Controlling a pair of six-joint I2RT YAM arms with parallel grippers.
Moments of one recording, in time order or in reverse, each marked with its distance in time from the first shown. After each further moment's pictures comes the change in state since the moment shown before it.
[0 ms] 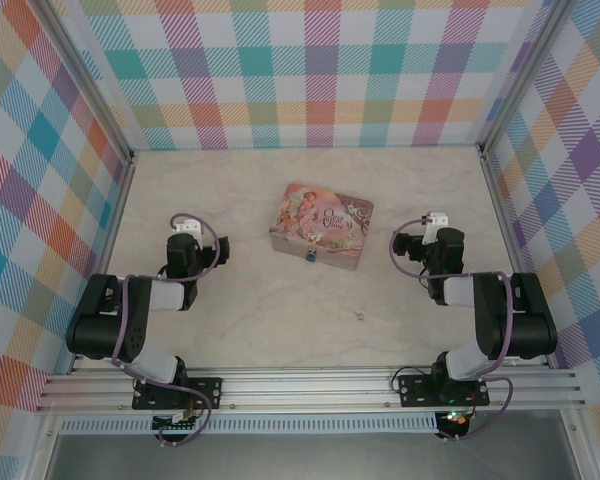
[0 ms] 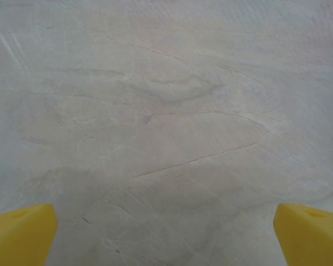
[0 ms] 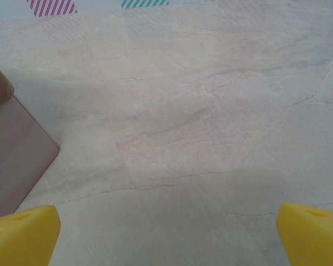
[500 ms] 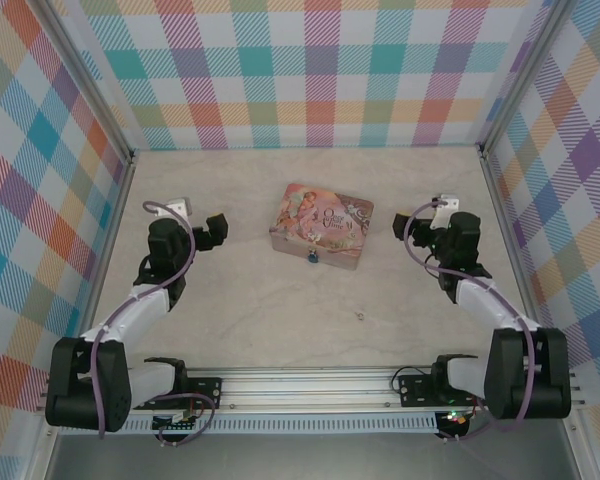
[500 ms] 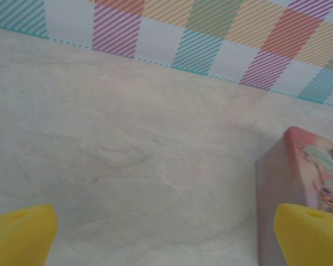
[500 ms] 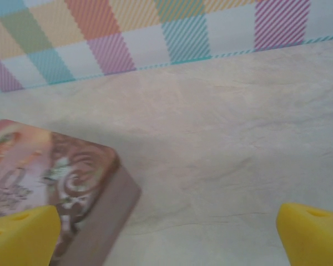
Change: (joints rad) left arm -0.022 -0.359 0.115 -0.351 0.138 -0.201; right arm -0.002 -0.343 0.127 -0.394 -0.163 0.144
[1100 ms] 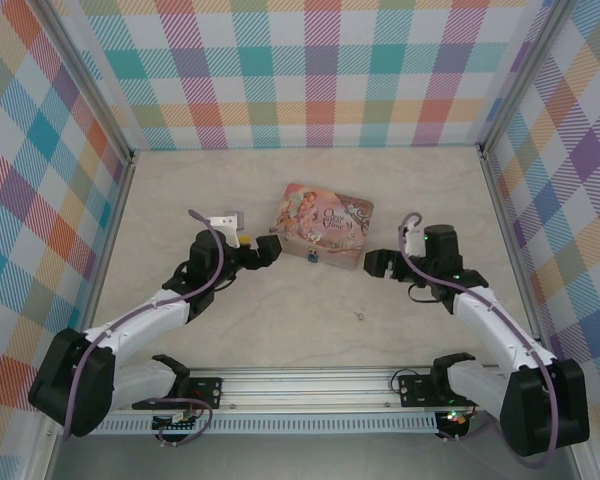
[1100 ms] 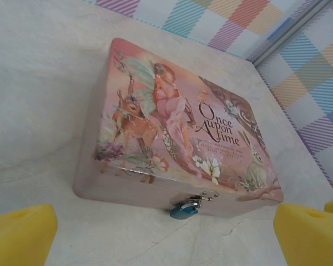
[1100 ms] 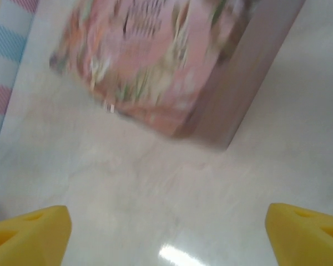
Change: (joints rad) left arm -0.390 0.020 0.000 0.002 0.061 -0.248; right arm 0.254 -0.144 0.034 -0.604 -0.247 0.192
